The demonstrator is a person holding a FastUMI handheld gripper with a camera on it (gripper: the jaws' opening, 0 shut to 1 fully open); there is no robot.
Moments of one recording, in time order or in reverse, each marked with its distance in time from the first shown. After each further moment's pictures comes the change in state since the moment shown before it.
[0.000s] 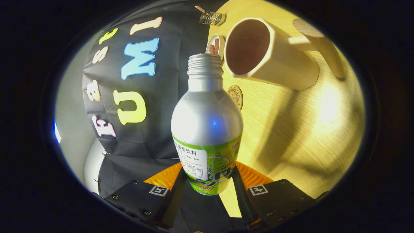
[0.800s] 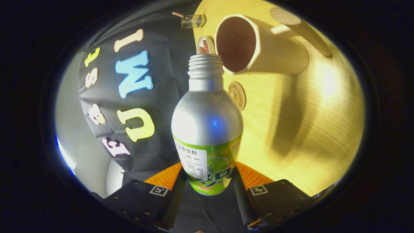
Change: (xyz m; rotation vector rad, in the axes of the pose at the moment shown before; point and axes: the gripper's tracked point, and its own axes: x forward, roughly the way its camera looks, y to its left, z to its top) arm -0.002 0.027 0.002 0.208 -0.011 0.067
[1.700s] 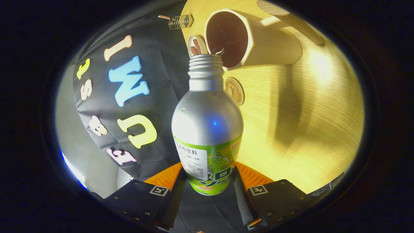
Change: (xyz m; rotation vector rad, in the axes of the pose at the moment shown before) arm 0.001 0.011 -0.003 0.112 0.018 0.006
